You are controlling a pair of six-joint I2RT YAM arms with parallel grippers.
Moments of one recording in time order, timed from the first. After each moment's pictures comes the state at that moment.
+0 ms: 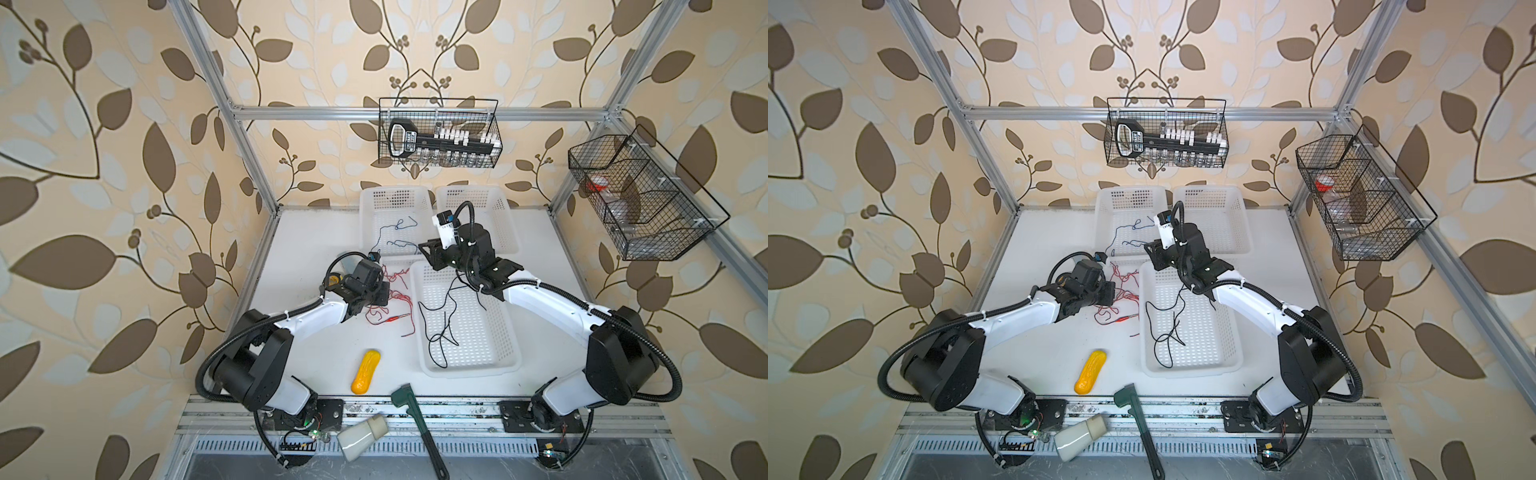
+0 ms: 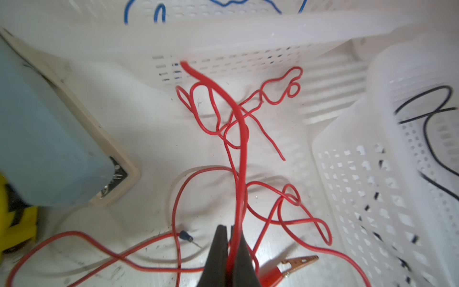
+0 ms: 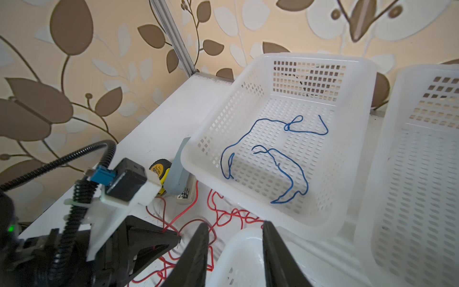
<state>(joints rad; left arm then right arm) -0.51 1.41 0.78 -0.17 -0.03 -0.39 0.57 1.53 1.12 0.01 -0.11 0.20</state>
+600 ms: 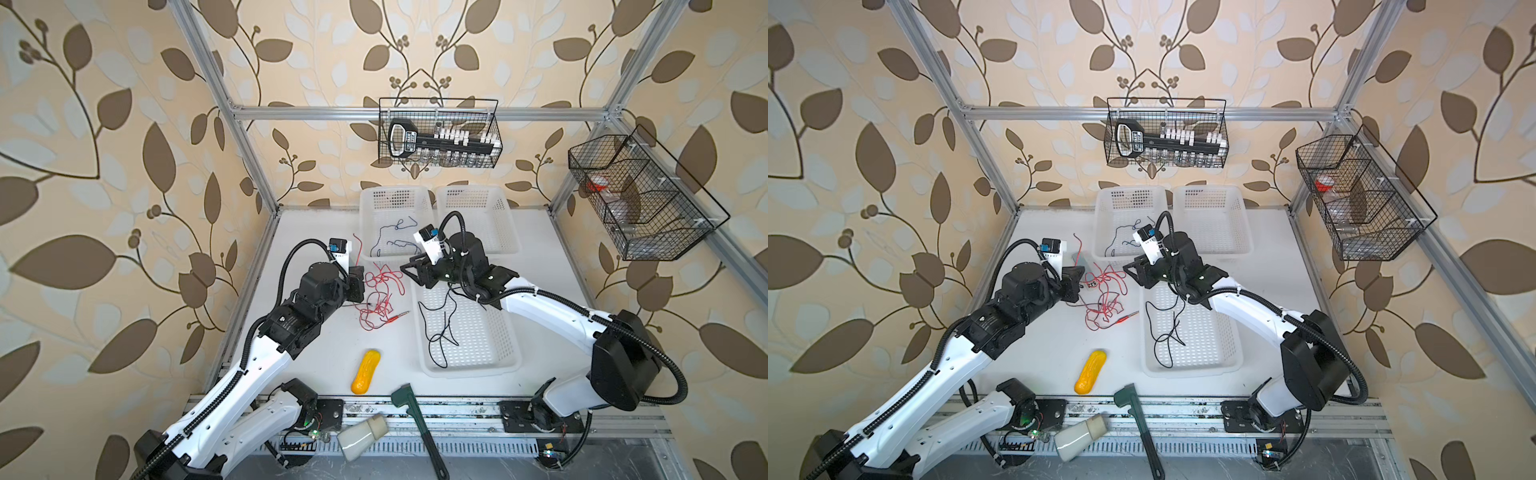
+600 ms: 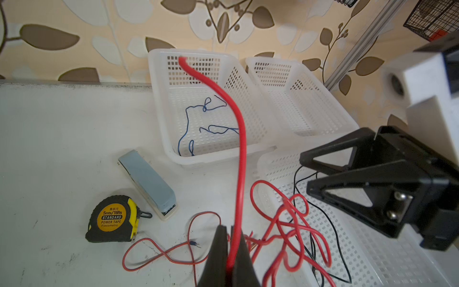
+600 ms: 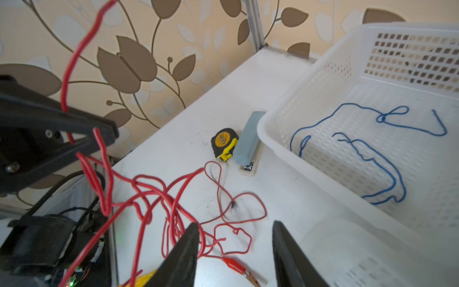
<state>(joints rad) -0.51 0.83 0.83 -0.40 -0.09 -0.34 0.65 1.50 1.07 -0.01 -0.35 0.17</state>
